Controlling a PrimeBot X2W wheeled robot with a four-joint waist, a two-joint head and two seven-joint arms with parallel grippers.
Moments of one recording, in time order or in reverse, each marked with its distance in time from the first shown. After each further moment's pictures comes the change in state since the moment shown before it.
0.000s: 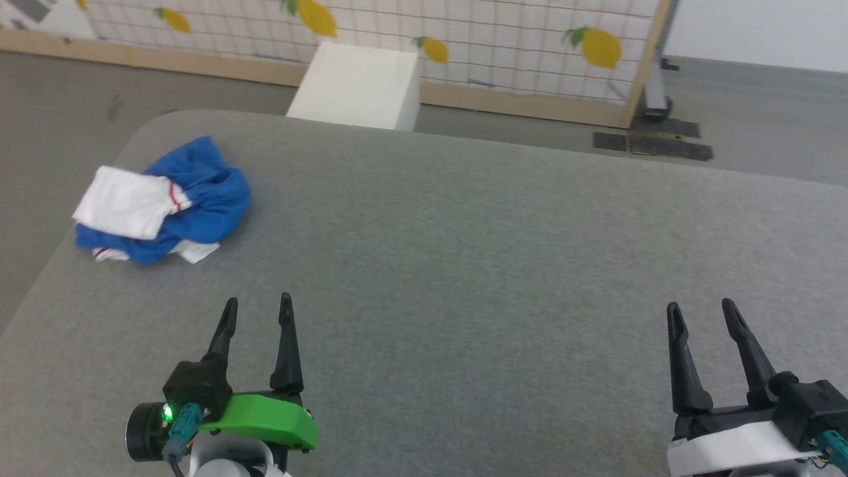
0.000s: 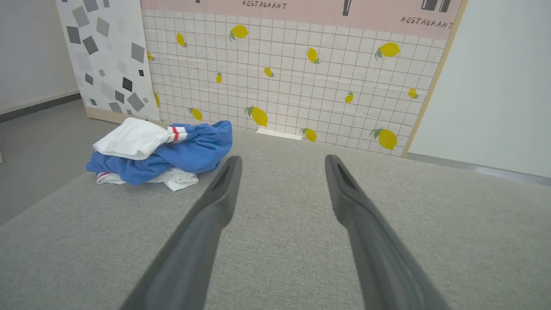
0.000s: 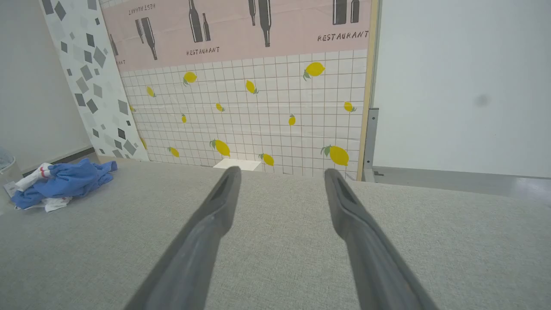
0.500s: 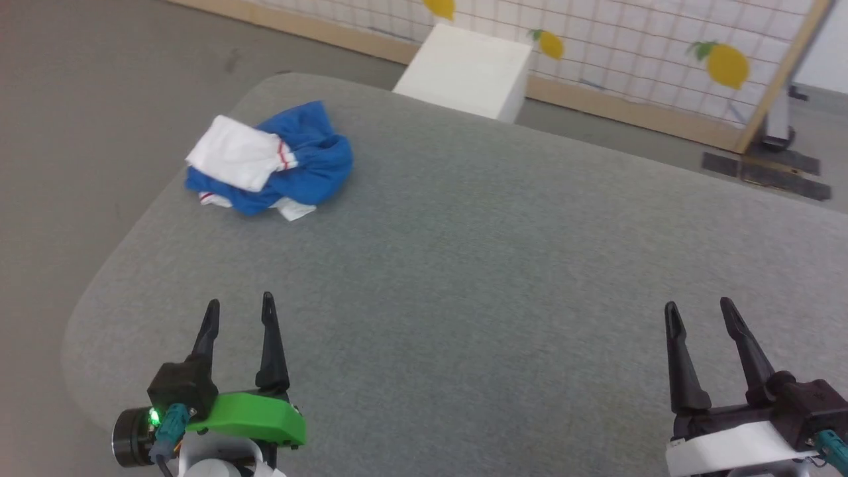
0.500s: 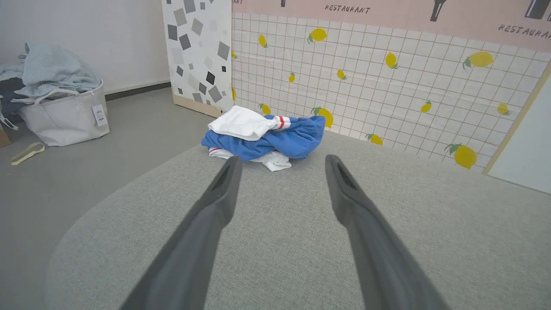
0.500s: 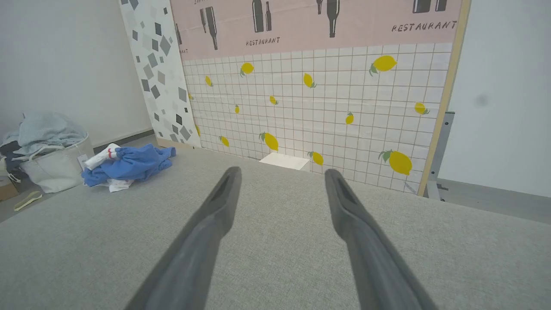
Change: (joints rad) left arm 0.000 0.000 0.031 0.000 -0.009 0.022 0.000; right arm 0.000 0.001 0.003 -0.005 -0.018 0.000 0.000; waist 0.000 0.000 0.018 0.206
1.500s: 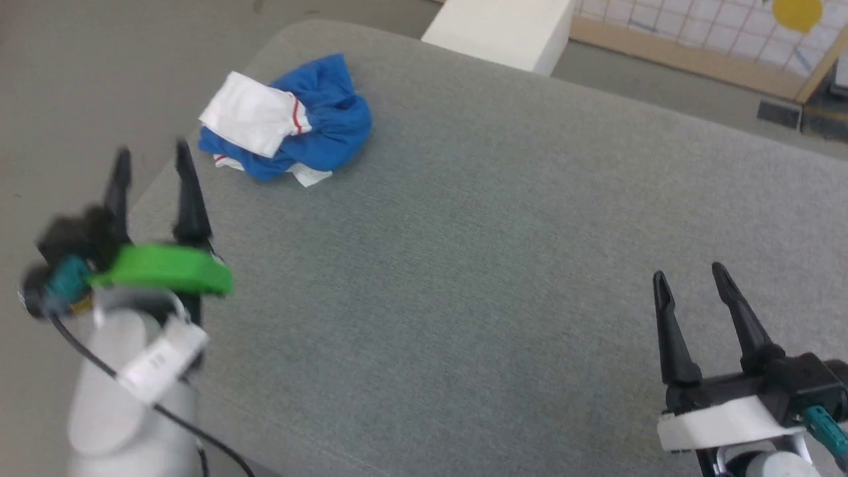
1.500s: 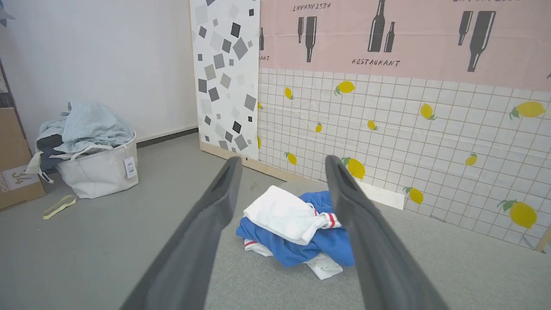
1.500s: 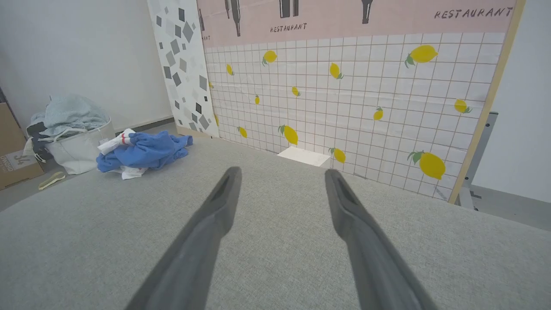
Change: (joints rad) left arm -0.378 0.073 0.141 0.154 -0.023 -0.092 0.000; right arm -0.059 0.001 0.020 -0.028 -0.075 0.000 0.000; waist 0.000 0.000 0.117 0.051
